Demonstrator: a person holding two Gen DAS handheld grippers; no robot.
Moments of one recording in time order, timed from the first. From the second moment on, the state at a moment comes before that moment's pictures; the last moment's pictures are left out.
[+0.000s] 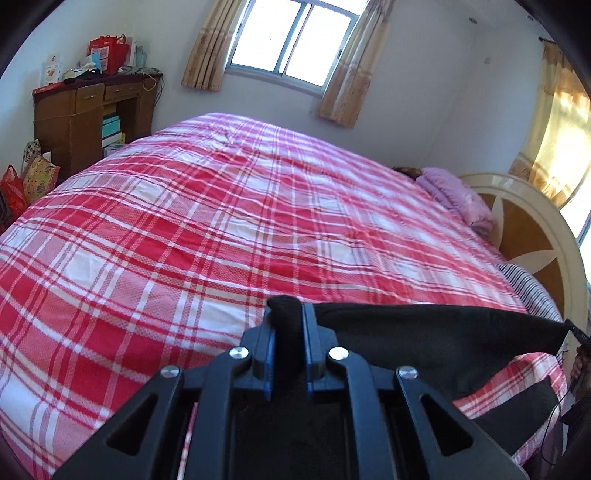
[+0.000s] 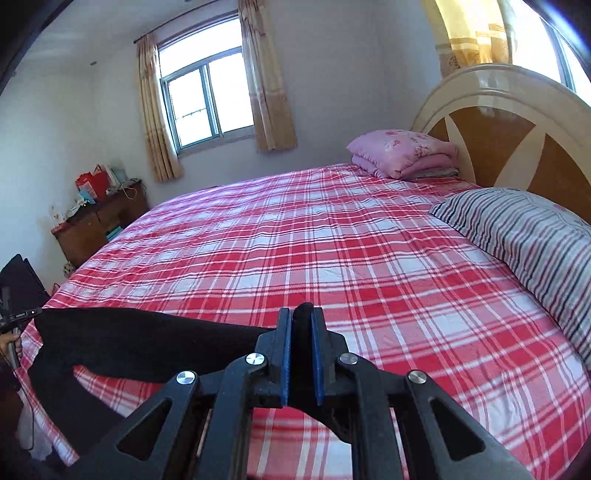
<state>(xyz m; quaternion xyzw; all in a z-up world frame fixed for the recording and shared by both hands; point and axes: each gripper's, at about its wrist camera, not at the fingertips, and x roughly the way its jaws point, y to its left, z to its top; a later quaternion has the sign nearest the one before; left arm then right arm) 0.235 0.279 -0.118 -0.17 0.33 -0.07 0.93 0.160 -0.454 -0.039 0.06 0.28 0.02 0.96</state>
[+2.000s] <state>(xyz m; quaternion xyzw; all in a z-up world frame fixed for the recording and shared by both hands) 0.087 0.266 -0.175 0.02 0.34 -0.05 0.94 0.085 -0.027 -0.196 -0.30 0.41 0.27 0.82</state>
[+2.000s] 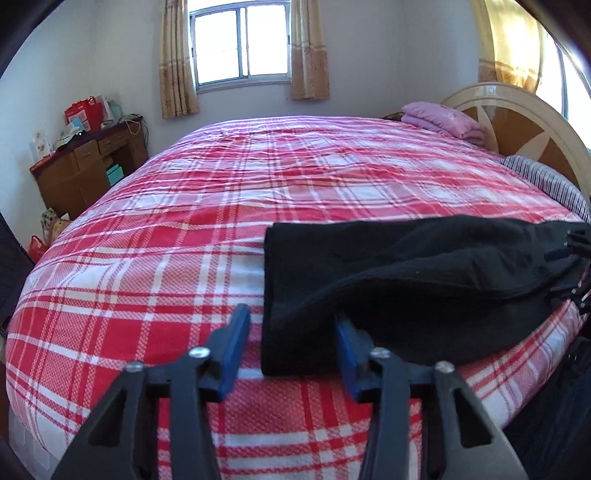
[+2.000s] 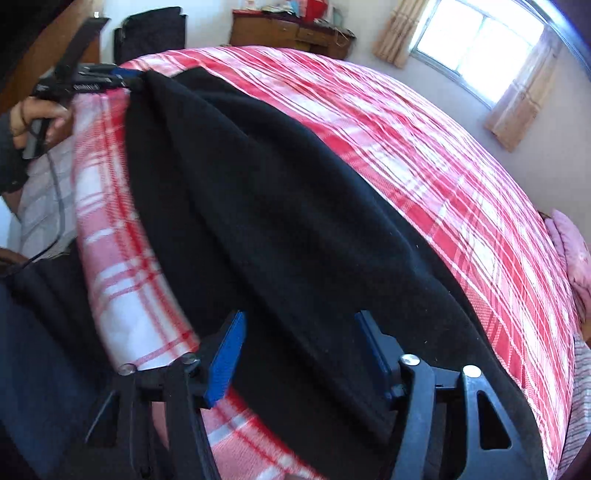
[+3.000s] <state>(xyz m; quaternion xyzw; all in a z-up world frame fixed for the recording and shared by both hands) 0.078 0.298 -0.183 -0.06 0.31 -0.08 0.94 0.041 -0.014 -0.183 -0.31 0.39 0.33 0.80</state>
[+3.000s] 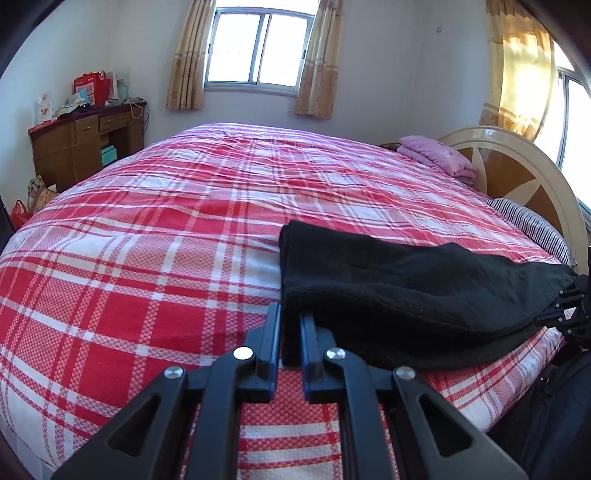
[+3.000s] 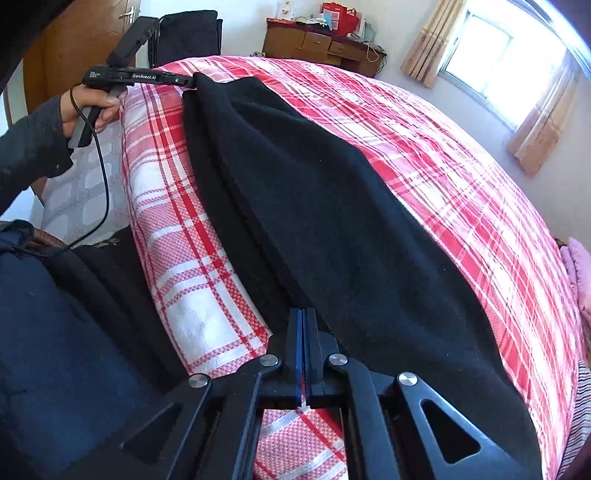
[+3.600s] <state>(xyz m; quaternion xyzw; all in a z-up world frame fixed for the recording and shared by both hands) 0.082 0.298 -0.189 -0.09 0.31 -0.08 0.94 0.061 -0.015 -0.197 -0.31 0.39 0.32 0.80</state>
